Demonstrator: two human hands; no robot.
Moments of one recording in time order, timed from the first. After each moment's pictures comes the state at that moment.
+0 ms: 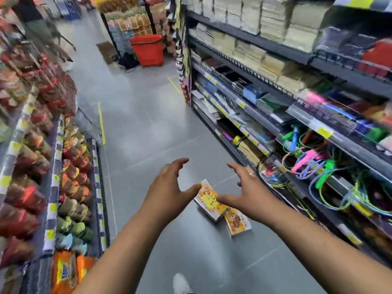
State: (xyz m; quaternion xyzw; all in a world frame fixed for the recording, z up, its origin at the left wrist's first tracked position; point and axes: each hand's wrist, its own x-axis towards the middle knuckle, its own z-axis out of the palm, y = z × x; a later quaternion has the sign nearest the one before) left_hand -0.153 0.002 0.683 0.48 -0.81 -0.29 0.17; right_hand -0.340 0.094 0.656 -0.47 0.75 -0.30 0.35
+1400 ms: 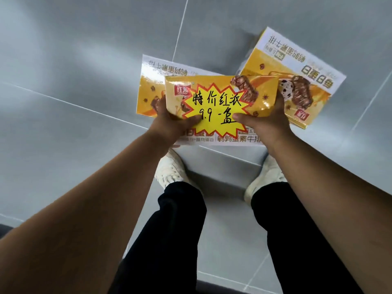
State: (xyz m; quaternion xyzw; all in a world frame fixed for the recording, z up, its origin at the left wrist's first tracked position) left_hand -0.315 -0.383 -0.137 0.46 -0.59 -0.58 -0.32; right_hand -0.382 -0.158 -0.146 0.27 0.78 -0.42 0.38
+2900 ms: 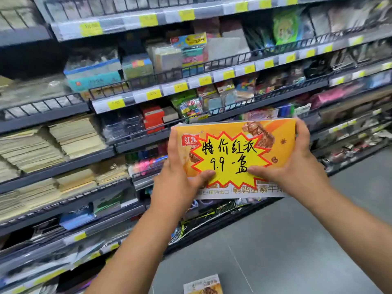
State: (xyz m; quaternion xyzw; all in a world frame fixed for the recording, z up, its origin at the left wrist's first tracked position) left_hand -0.410 -0.147 0.786 -0.21 -0.90 -0.38 0.07; right_hand -0.315 0.070 0.792 0.24 0.87 -0.37 -0.23
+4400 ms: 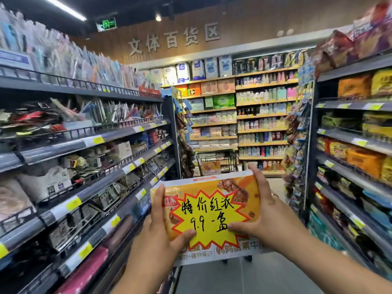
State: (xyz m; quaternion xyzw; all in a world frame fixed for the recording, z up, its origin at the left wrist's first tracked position) left_hand -0.395 0.744 0.896 -0.63 -0.67 -0.38 -0.03; right_hand -0.160 0.796 0.919 0.57 0.76 -0.10 -0.31
